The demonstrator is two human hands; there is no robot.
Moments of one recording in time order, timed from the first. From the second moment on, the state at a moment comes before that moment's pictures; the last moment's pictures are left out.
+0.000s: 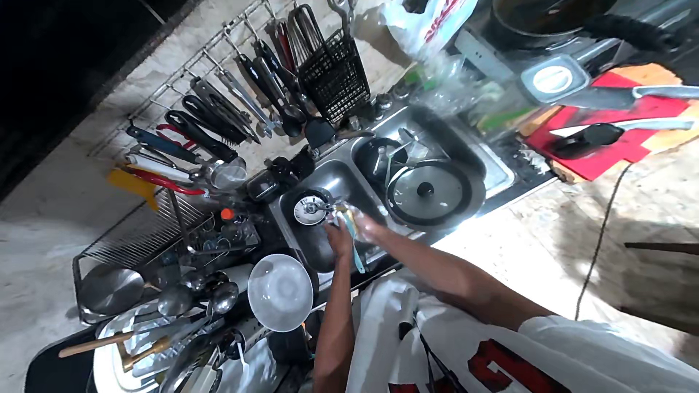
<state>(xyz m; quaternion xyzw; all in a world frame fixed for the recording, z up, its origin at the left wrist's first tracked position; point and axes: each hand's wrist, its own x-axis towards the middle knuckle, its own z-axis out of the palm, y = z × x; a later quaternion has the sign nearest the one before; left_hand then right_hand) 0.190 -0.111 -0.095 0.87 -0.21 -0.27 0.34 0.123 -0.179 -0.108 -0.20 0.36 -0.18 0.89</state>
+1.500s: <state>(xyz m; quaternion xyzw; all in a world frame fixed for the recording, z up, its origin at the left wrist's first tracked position) 0.310 -0.126 -0.146 0.84 -0.08 -0.31 0.43 0.102 -0.165 -0.119 -0.53 0.40 0.09 0.74</state>
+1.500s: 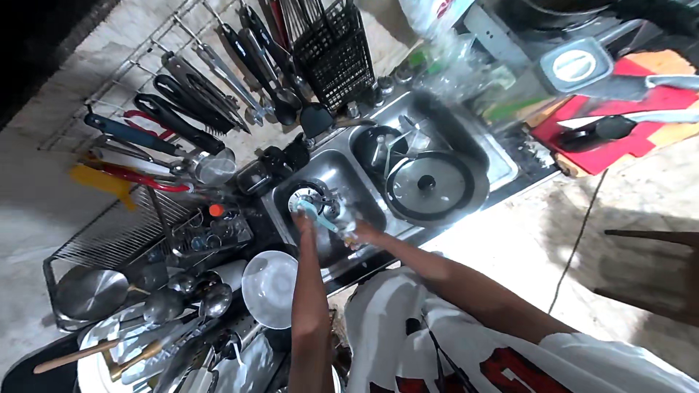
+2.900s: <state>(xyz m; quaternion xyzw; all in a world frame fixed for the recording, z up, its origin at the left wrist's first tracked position) 0.106 -0.410 -0.262 0.77 -0.08 -0.56 0.28 -0.130 -0.278 -0.123 -0.18 0.47 -0.26 0.83</state>
